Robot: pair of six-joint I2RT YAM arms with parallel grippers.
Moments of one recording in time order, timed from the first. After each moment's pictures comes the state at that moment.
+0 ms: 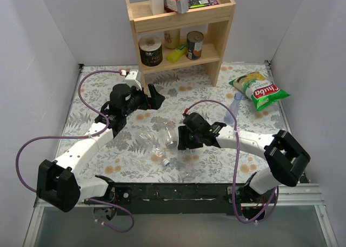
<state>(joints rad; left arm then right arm) -0.44 1.22 0.92 0.02 0.15 -0.40 0.91 1.50 0.87 -0.35 -0.01 0.66</state>
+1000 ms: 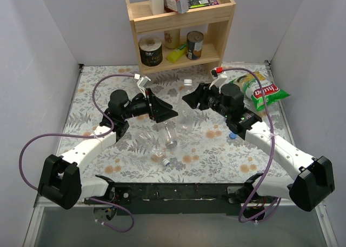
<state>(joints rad) -0.44 1.24 0.78 0.50 0.84 -0.70 0.62 1.21 0.97 0.02 -0.13 0.52</state>
